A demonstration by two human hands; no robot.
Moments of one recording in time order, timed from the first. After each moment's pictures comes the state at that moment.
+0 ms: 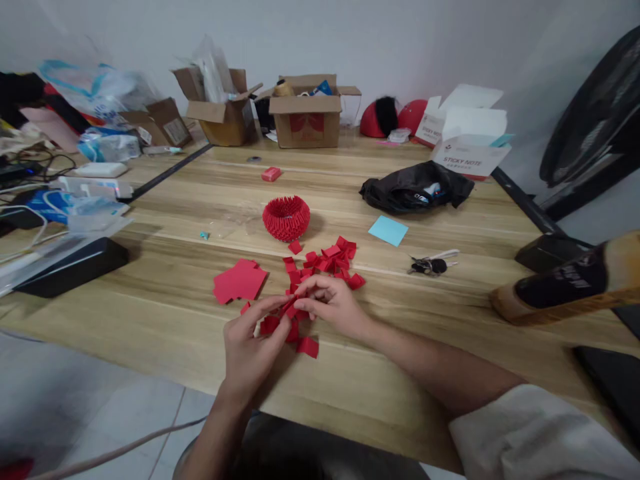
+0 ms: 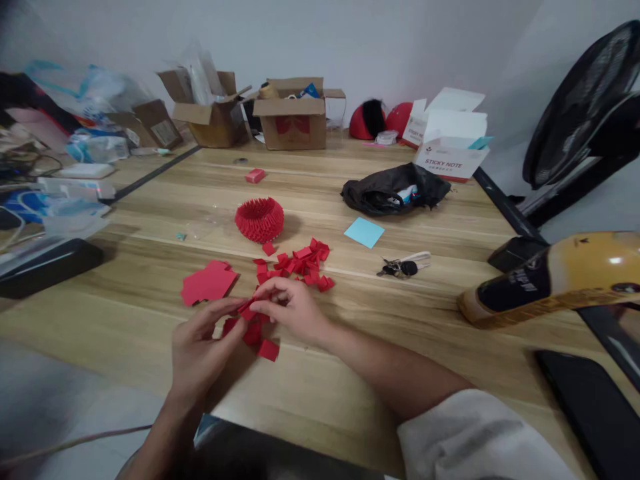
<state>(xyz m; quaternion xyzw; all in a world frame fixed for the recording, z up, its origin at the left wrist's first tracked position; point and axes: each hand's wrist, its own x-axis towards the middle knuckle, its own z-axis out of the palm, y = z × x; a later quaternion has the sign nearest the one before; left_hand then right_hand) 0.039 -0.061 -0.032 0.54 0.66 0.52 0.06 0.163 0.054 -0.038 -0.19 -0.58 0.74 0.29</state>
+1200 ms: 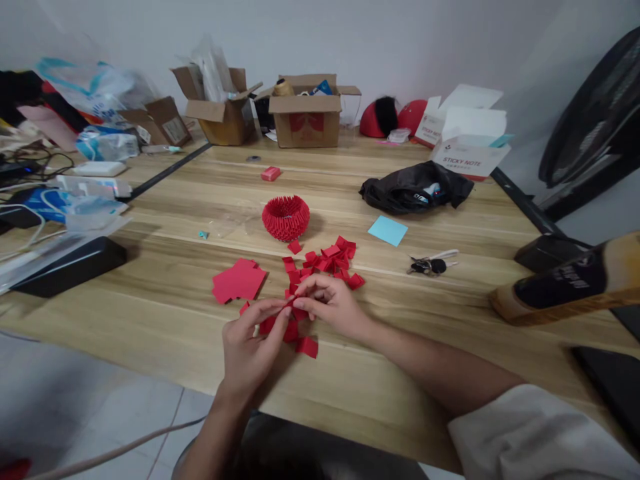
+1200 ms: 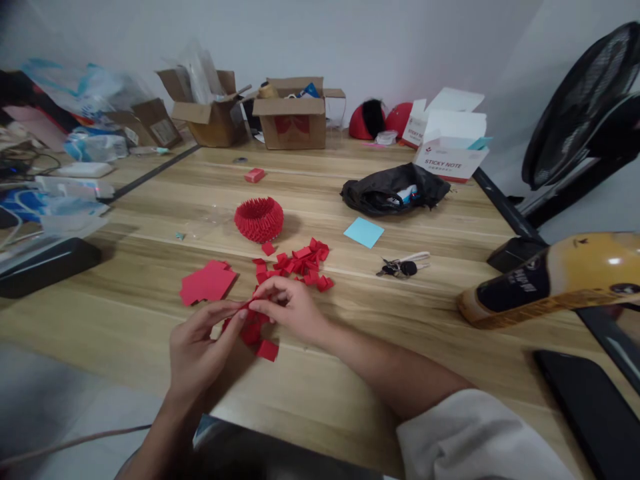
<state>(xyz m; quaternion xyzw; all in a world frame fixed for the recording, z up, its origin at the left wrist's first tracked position) 0.044 -0.059 -0.025 0.54 0.65 0.53 0.04 0.163 0.053 -0.037 -0.19 -0.60 0.72 0.29</state>
